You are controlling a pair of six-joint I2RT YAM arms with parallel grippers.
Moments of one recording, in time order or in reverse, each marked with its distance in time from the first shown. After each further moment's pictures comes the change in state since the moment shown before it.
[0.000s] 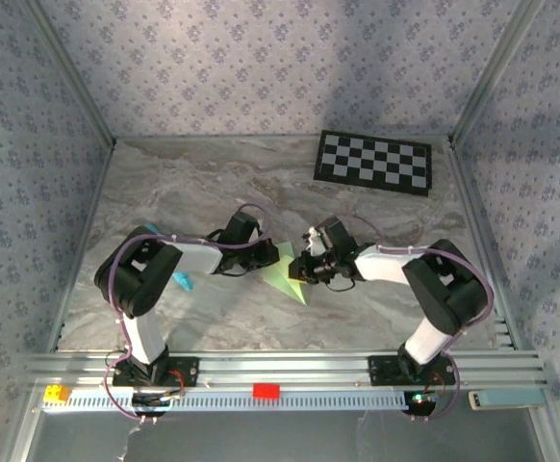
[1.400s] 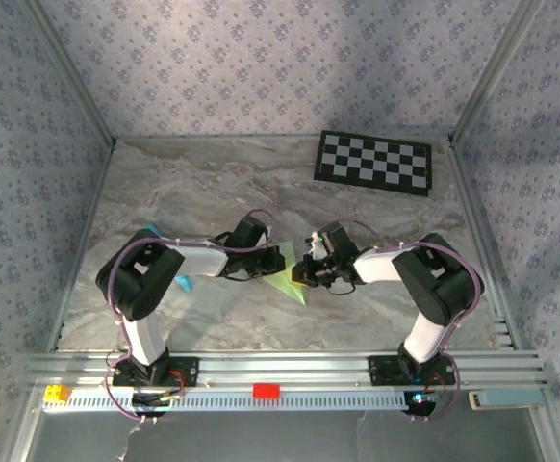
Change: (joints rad) left arm -0.053 -0.007 0.021 -0.082 0.033 -0.010; right arm -0.016 0.060 -0.065 0.118 0.011 0.017
